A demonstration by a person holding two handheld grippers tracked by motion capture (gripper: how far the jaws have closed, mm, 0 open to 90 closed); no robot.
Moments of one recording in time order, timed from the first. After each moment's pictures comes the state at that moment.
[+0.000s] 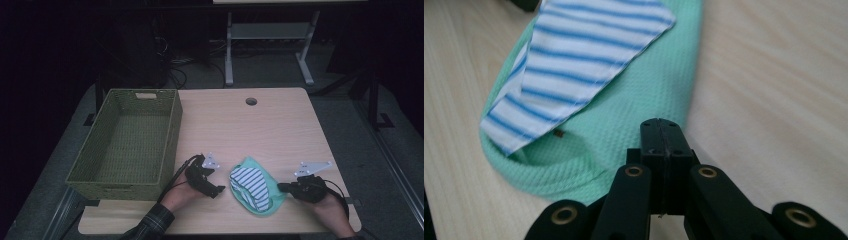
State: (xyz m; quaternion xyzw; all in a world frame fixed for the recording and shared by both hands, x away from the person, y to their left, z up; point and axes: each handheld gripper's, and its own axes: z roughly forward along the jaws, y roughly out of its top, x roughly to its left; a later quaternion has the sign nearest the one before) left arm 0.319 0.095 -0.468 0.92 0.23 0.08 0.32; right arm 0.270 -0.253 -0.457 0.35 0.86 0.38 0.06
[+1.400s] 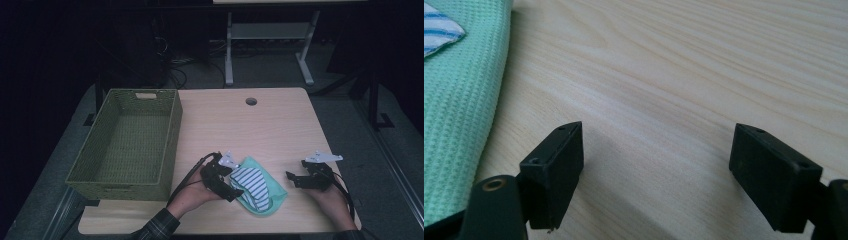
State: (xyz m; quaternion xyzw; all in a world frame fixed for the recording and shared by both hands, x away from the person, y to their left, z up) left arm 0.297 0.044 -0.422 0.92 0.20 0.02 0.34; right arm 0.304 -0.286 -0.482 0.45 0.80 0.36 0.18
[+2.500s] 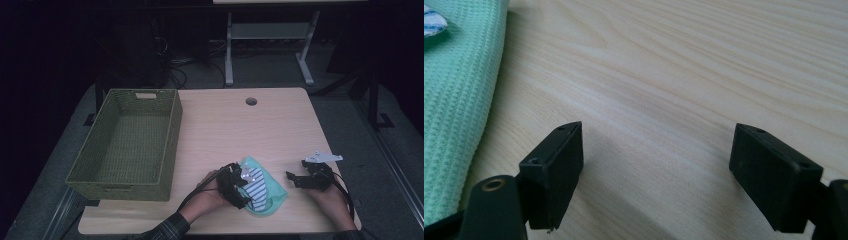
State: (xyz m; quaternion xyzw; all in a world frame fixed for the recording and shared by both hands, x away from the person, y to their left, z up) left arm 0.291 0.008 -0.455 0.95 0.15 0.05 0.27; right arm 0.304 -0.286 -0.482 0.45 0.80 0.36 0.18
